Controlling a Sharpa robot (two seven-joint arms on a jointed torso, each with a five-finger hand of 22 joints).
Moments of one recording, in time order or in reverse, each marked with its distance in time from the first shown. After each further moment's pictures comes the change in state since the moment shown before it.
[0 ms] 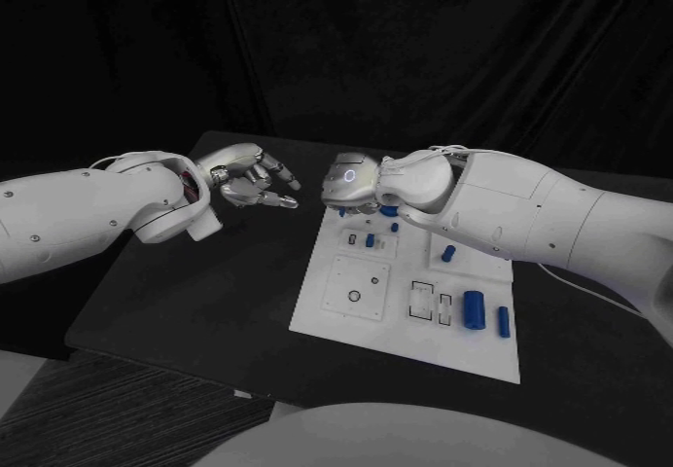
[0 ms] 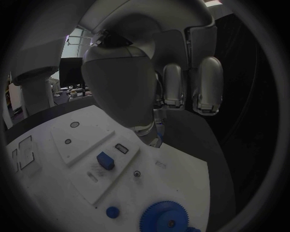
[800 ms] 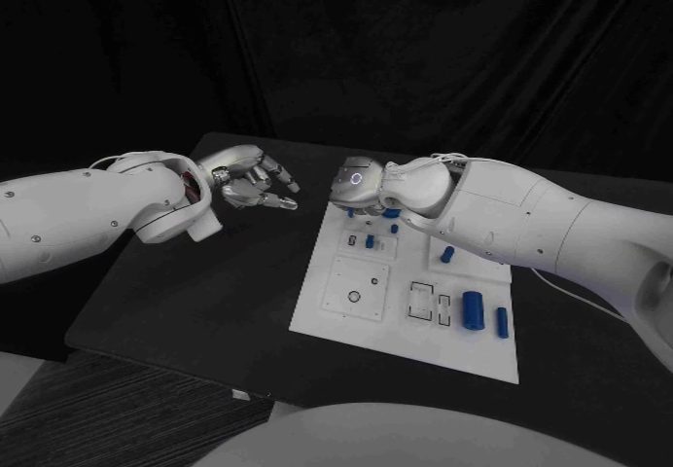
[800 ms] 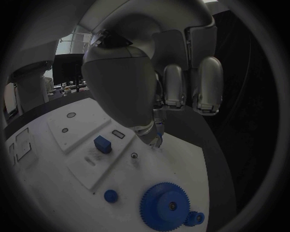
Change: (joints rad) left arm 0.001 0.003 0.000 0.004 -0.007 0.002 -0.038; left_hand 0.005 0.005 0.000 0.000 0.011 0.001 0.000 0.000 -0.001 0.000 0.000 0.000 0.000 0.000 0.000 0.000 0.000 0.000 0.000 0.000 0.000 0.000; right arm -0.032 0.025 0.000 -0.088 -0.017 0.007 -0.036; right_hand -0.004 0.004 0.000 0.000 0.000 -0.006 -0.006 0.000 0.001 0.000 0.000 0.000 0.000 -0.004 0.004 0.000 0.000 0.000 0.000 0.000 0.000 0.000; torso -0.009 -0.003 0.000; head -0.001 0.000
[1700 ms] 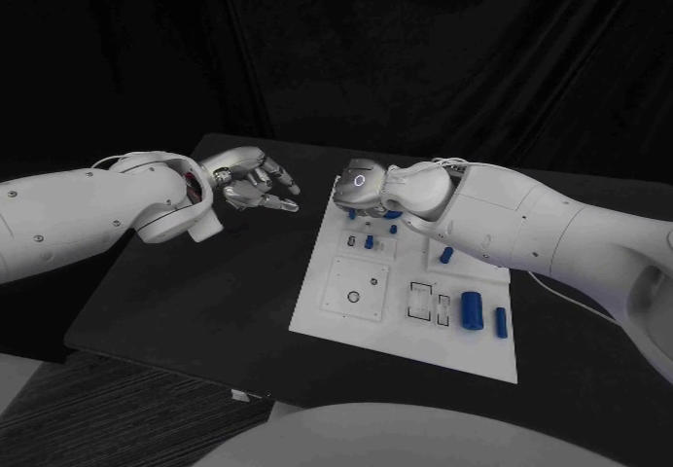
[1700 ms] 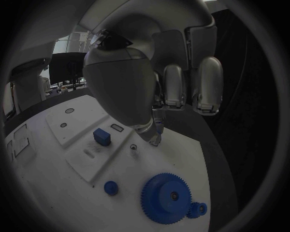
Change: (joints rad) left arm 0.000 0.008 0.000 -0.004 -0.001 0.015 -0.016; left_hand 0.000 0.000 0.000 0.000 0.001 0.003 -0.003 0.000 -0.004 0.000 0.000 0.000 0.000 0.000 0.000 0.000 0.000 0.000 0.000 0.000 0.000 0.000; right arm -0.019 0.011 0.000 -0.041 -0.002 -0.008 -0.017; right_hand -0.032 0.032 0.012 -0.012 -0.043 -0.040 -0.022 -0.026 0.013 0.000 0.000 0.000 0.000 0.000 0.000 0.000 0.000 0.000 0.000 0.000 0.000 0.000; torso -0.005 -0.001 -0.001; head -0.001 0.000
